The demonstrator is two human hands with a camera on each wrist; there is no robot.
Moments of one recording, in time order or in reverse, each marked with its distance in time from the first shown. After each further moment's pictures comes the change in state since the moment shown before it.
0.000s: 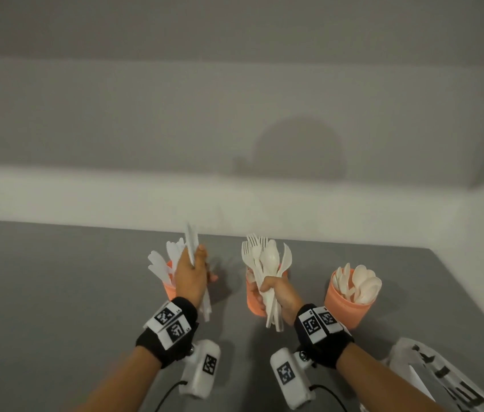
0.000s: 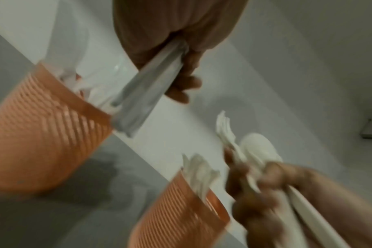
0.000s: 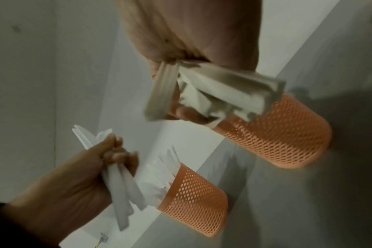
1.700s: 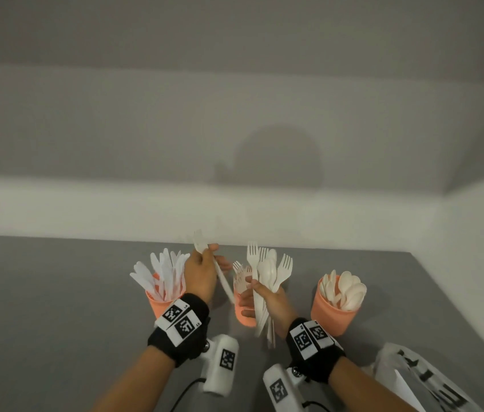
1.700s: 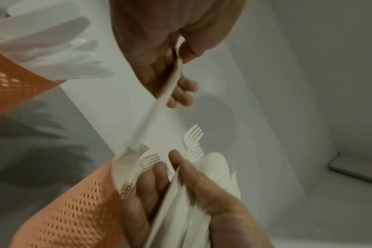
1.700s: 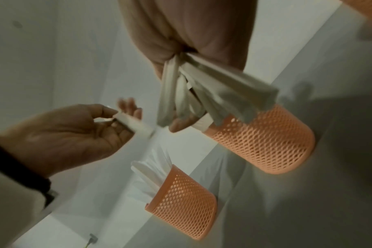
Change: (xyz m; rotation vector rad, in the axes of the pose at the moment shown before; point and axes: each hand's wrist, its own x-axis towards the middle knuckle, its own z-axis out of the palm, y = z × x) left_hand 0.004 0.019 0.040 -0.142 -0.100 -0.127; right_hand -0.004 0.001 -0.002 0.075 0.114 -0.128
